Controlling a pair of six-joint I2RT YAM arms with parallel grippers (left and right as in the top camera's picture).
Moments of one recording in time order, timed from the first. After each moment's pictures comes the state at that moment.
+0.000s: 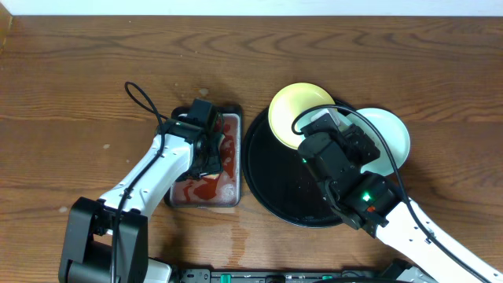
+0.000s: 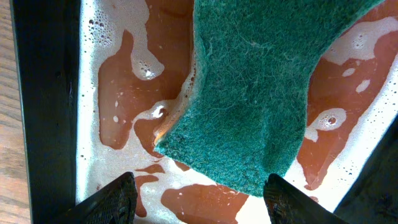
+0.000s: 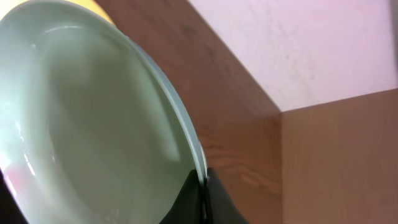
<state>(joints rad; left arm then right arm) -0.30 1.60 0.97 -0.88 -0.06 -0.53 0.76 1.20 0.89 -0.55 0.92 -0.25</state>
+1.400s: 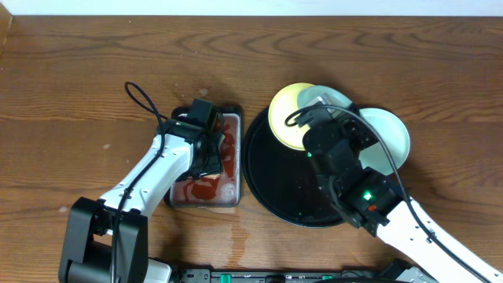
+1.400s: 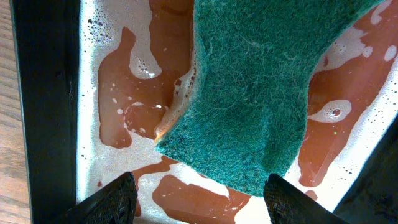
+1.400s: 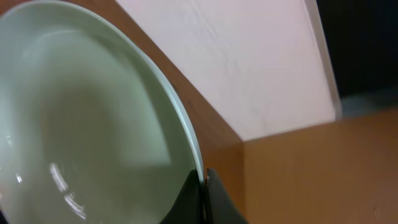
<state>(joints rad) -0.30 1.60 0.97 -0.88 -0.06 -0.53 0.73 1.20 0.90 -0.29 0.98 -0.48</state>
